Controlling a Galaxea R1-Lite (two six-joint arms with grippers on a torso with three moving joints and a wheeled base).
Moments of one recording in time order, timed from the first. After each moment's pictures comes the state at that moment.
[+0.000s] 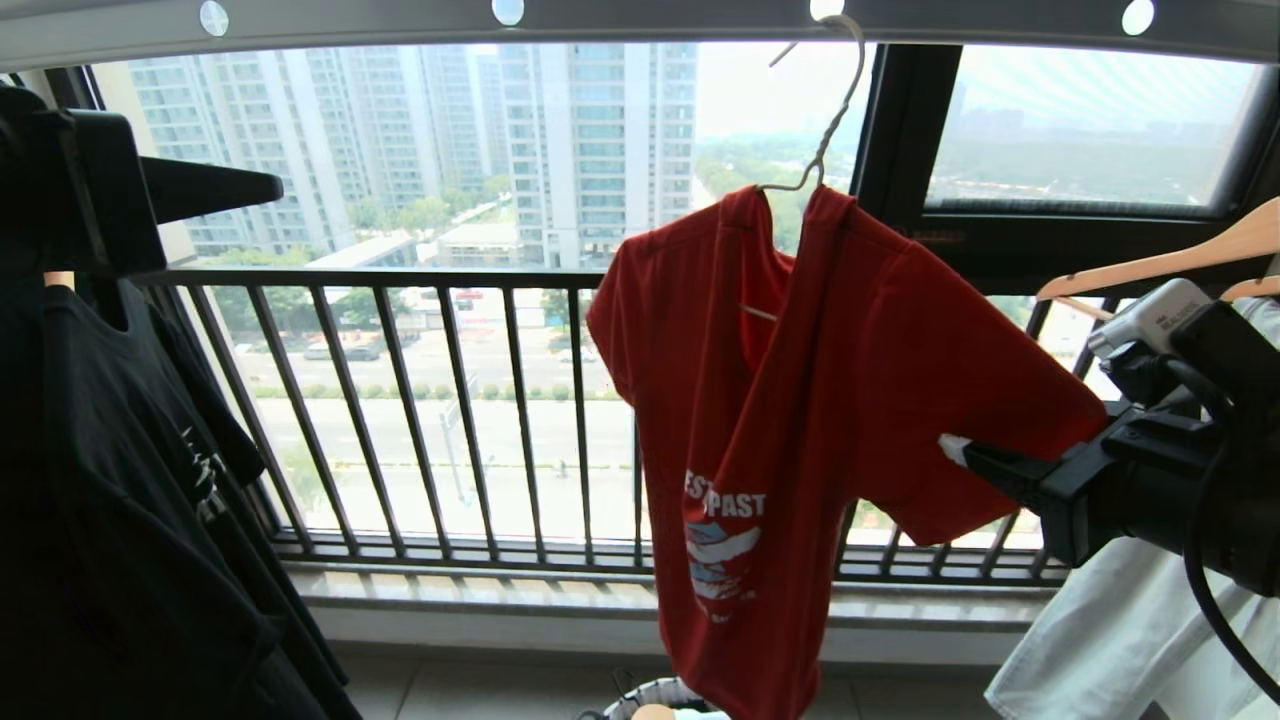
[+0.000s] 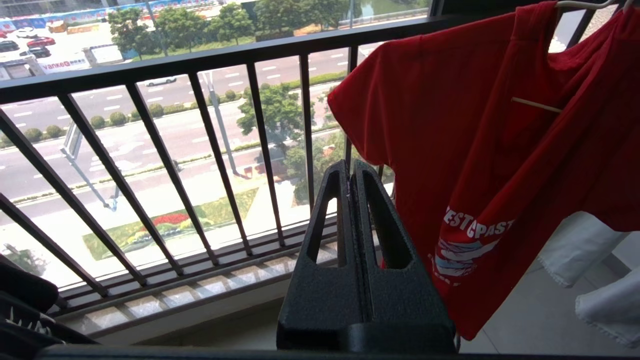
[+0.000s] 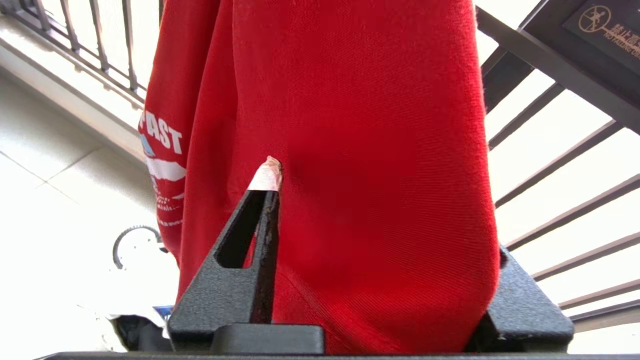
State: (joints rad) left arm -0.31 1.19 -1.30 0.18 -0.09 0.01; right arm 0.44 1.24 -0.66 -0.36 -0.12 -0.32
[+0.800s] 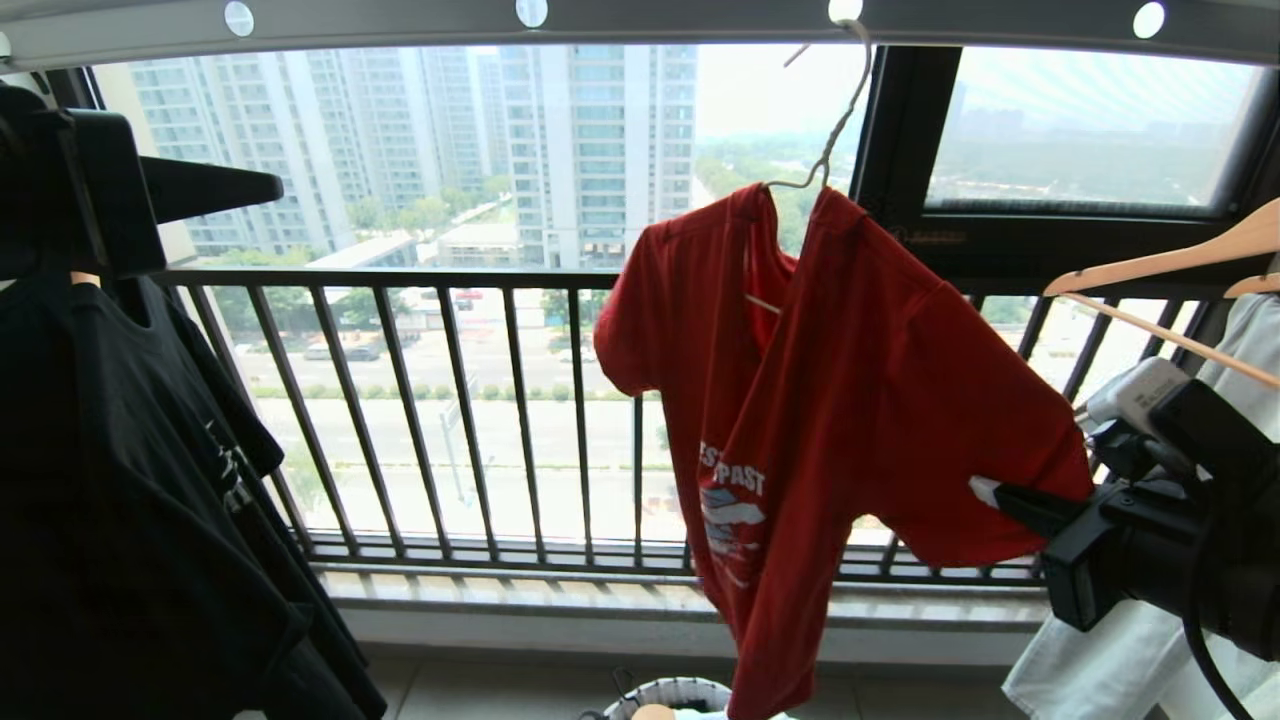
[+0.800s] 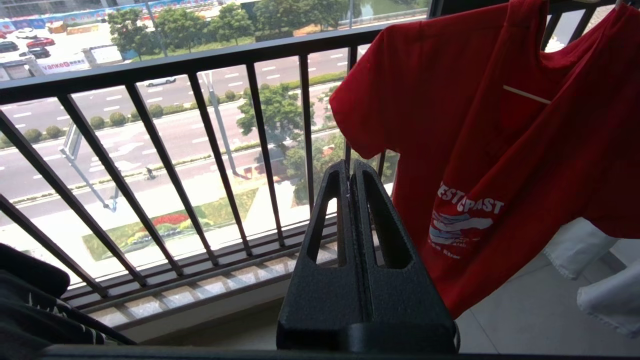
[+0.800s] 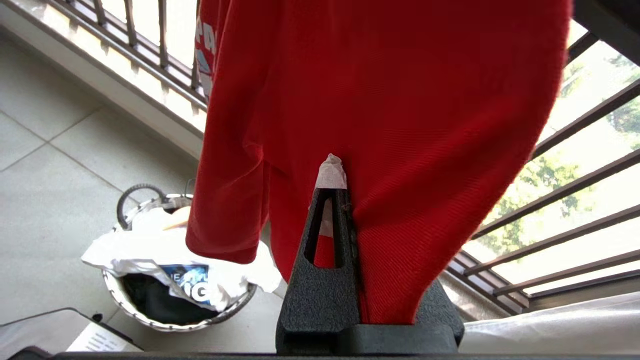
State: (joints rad) left arm -0.31 1.19 -1.30 0.18 -0.09 0.01; right arm 0.43 1.22 -0.55 -0.36 -0.12 -0.31
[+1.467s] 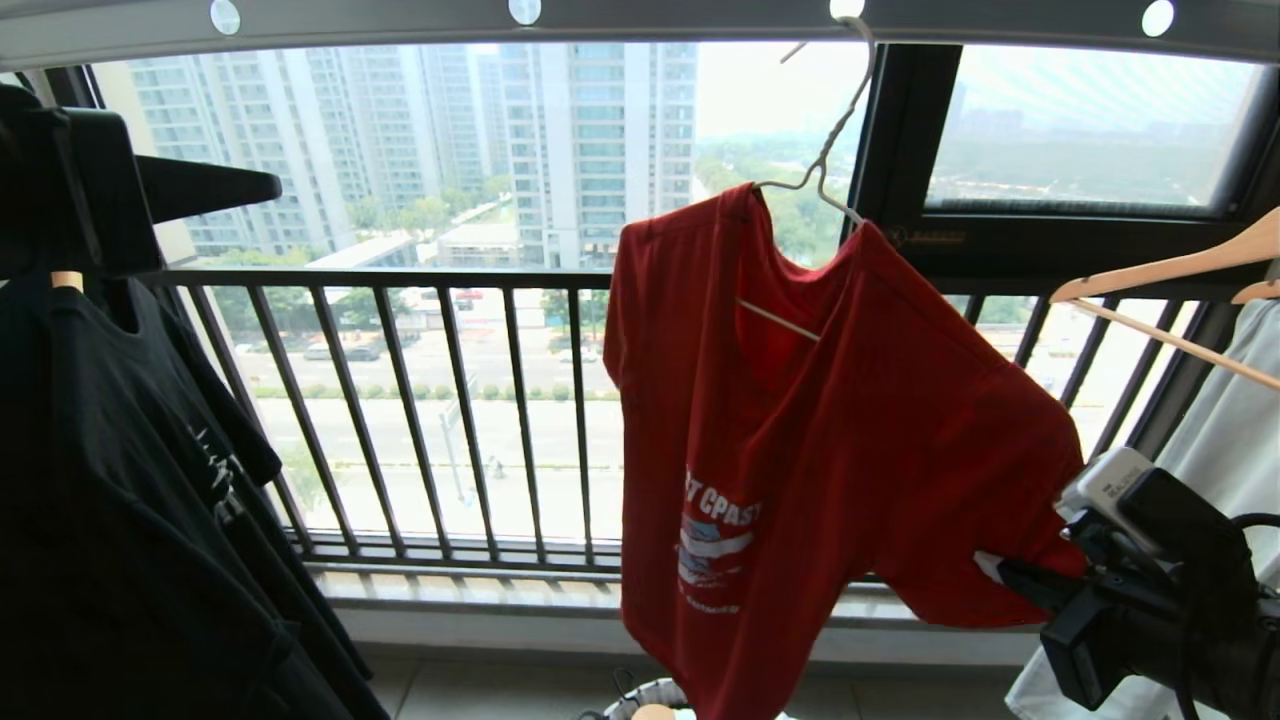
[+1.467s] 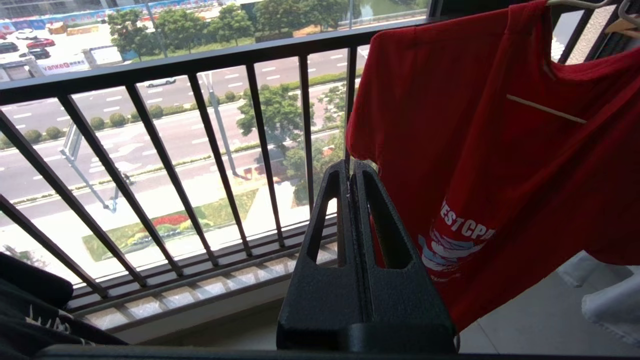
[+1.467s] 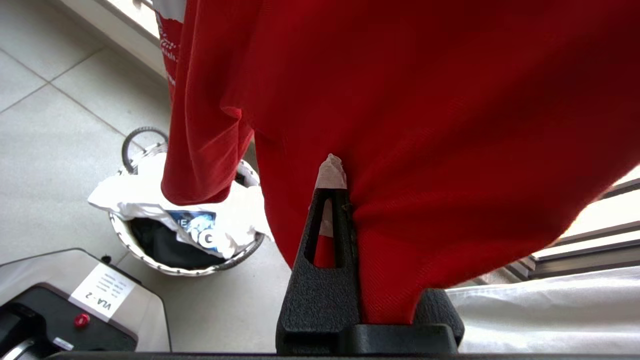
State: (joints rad) left arm -0.31 1.19 -1.30 0.18 -0.09 0.01; right arm 0.43 1.22 -0.42 -0.36 -0.12 -0.32
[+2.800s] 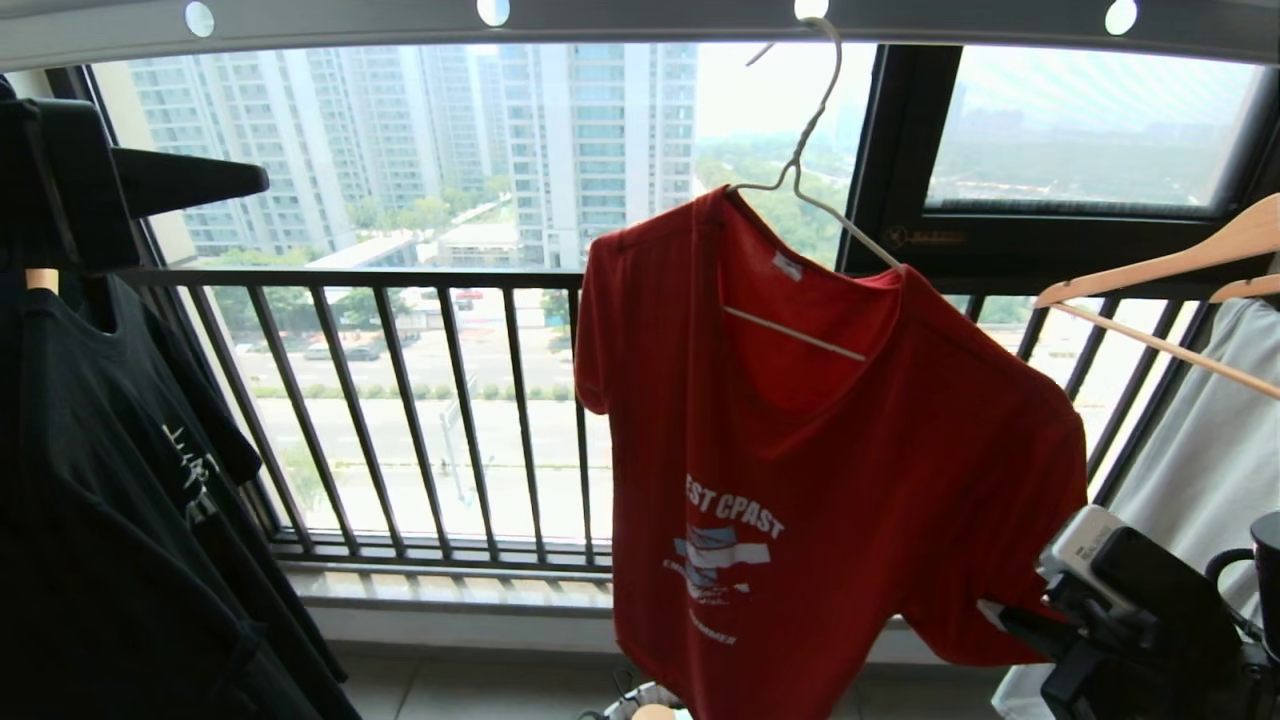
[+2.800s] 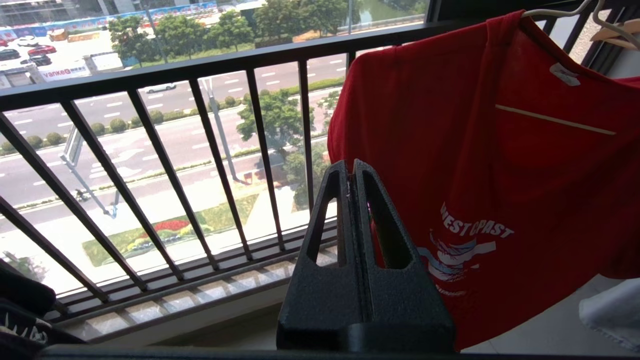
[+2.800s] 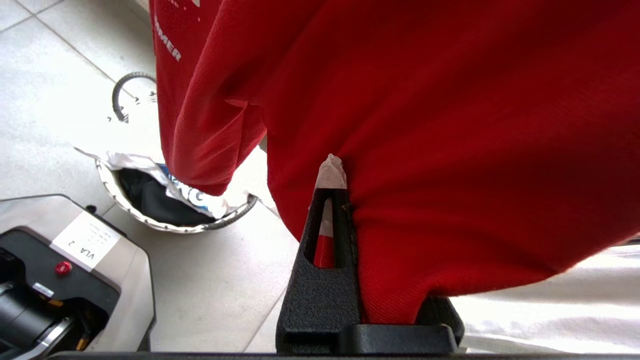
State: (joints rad) left arm -0.31 1.17 -1.30 0.18 -0.10 0.01; right arm 0.43 1.22 -0.34 -0.37 -0.11 -0.39
